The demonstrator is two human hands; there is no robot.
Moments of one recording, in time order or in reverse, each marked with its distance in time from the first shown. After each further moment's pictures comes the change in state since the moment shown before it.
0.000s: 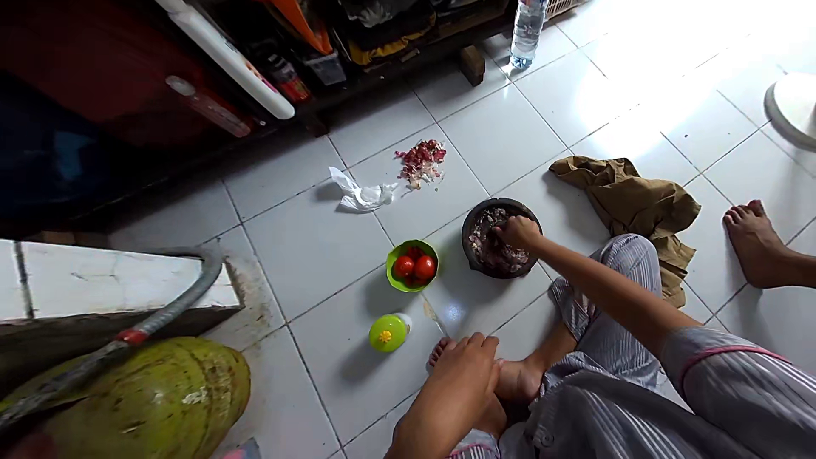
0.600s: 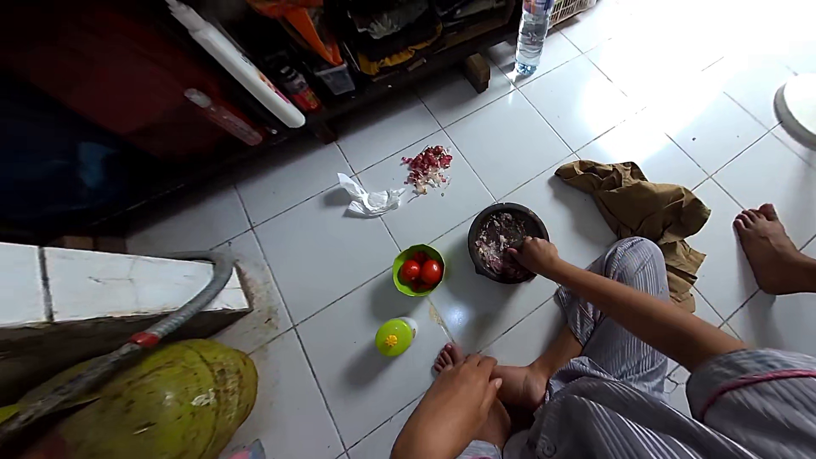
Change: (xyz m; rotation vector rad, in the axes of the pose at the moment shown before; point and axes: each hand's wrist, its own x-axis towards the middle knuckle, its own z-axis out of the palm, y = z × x) left_hand -0.005 -0.020 0.009 -0.065 -0.006 0.014; right_hand -0.016 0.020 0.022 -0.026 0.040 -0.044
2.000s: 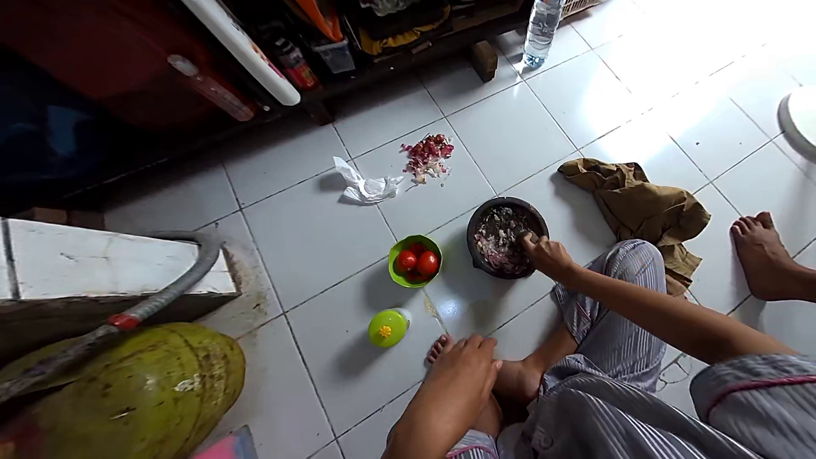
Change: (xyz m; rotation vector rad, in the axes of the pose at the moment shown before) left_hand 0.005 0.010 -0.005 0.025 0.024 -0.028; right_hand -0.022 0.023 0.003 -0.230 0.015 -0.172
